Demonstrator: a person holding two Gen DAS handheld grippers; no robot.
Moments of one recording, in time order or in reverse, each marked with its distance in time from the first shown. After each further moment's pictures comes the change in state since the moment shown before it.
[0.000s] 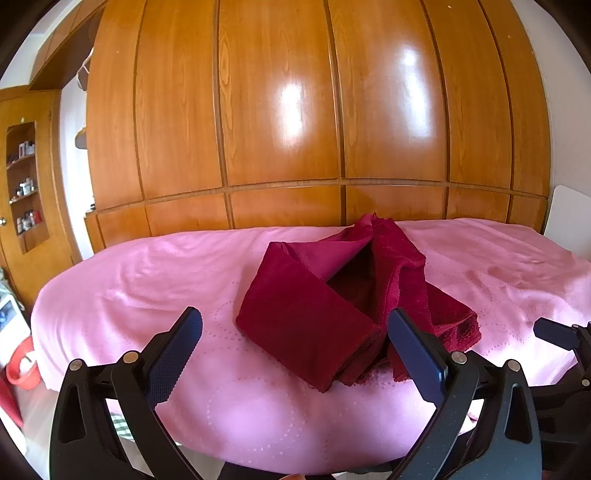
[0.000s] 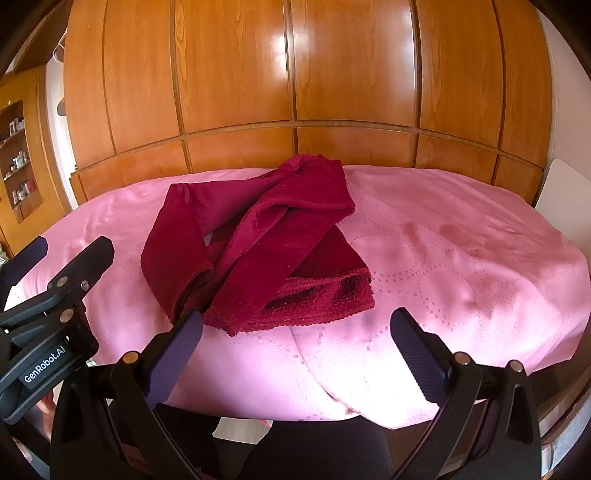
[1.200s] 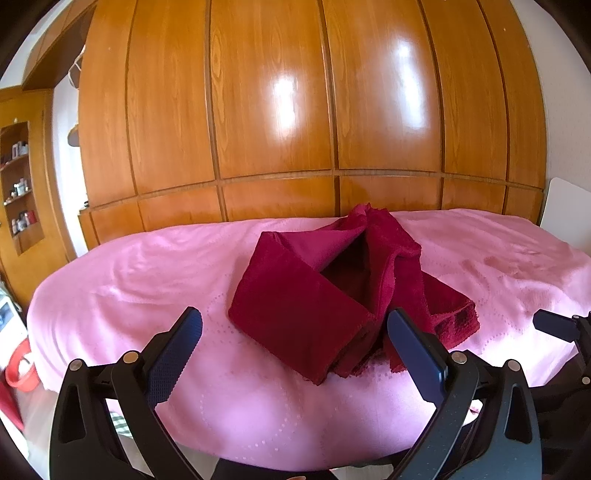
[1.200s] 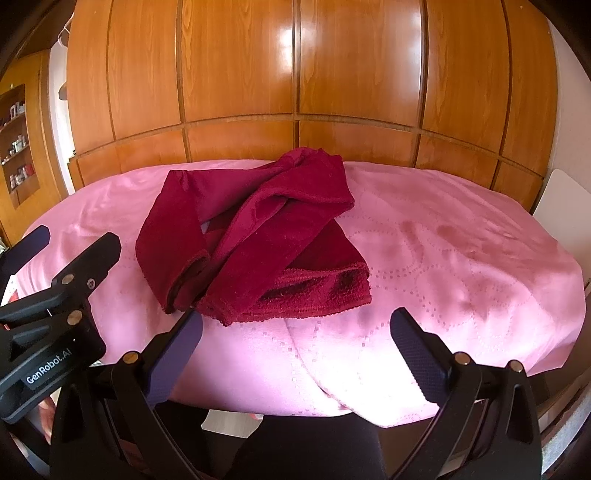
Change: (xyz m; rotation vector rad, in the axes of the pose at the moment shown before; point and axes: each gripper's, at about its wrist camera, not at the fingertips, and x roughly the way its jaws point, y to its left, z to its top) left arm 0.005 -0.002 -0.005 0.016 0.024 -0.017; right arm 0.007 0.001 -0.005 -0.047 0.026 -0.019
